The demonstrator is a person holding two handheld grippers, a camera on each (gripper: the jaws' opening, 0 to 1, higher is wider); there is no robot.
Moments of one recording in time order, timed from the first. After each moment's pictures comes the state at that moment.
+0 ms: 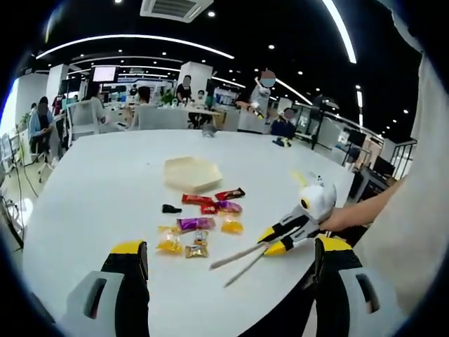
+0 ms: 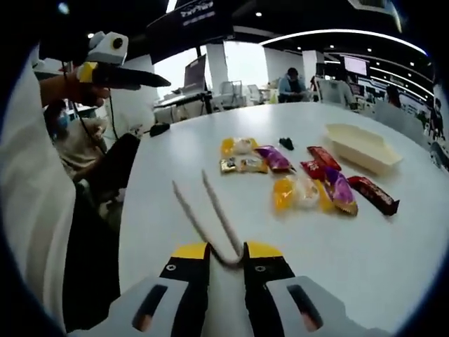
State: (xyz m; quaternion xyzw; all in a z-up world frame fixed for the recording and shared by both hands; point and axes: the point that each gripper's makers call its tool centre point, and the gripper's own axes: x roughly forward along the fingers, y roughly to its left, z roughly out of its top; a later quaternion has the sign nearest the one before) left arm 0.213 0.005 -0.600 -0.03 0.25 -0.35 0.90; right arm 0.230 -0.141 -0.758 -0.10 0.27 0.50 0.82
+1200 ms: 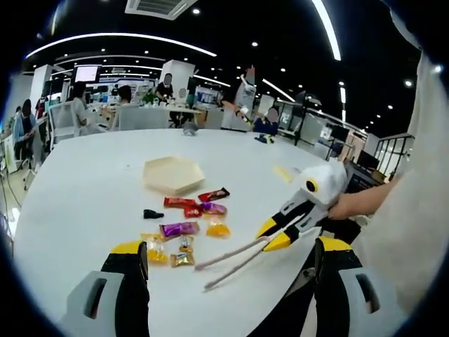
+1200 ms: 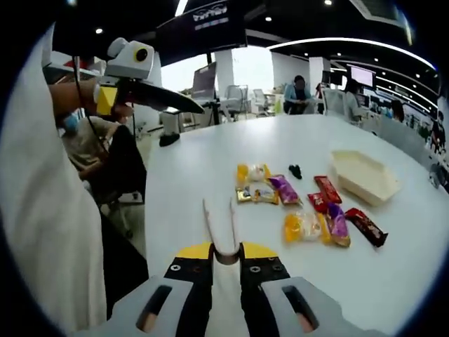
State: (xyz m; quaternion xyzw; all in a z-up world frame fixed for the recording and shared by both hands) left arm 0.221 -0.019 -0.605 -0.03 0.25 -0.41 0.88; right arm 0.215 -0.123 -0.698 -0.12 0.25 0.51 0.81
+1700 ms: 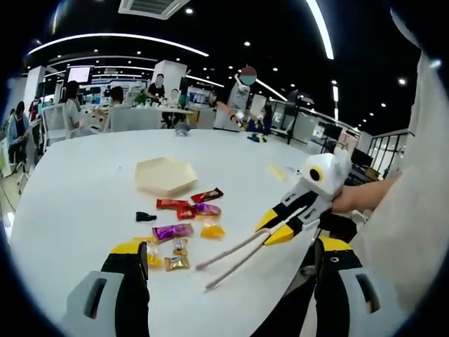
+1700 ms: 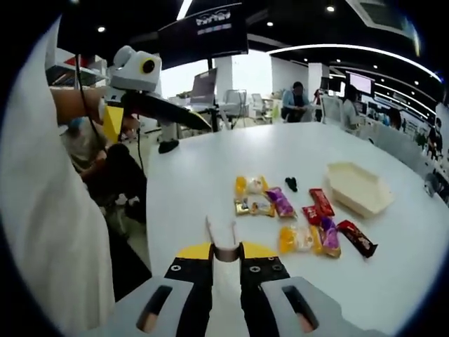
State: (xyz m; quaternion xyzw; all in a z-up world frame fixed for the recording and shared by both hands) left arm 0.221 -0.028 -0.609 -0.03 0.25 -0.43 0.87; right arm 0.218 -0.124 -0.677 -0.12 0.23 0.50 0.82
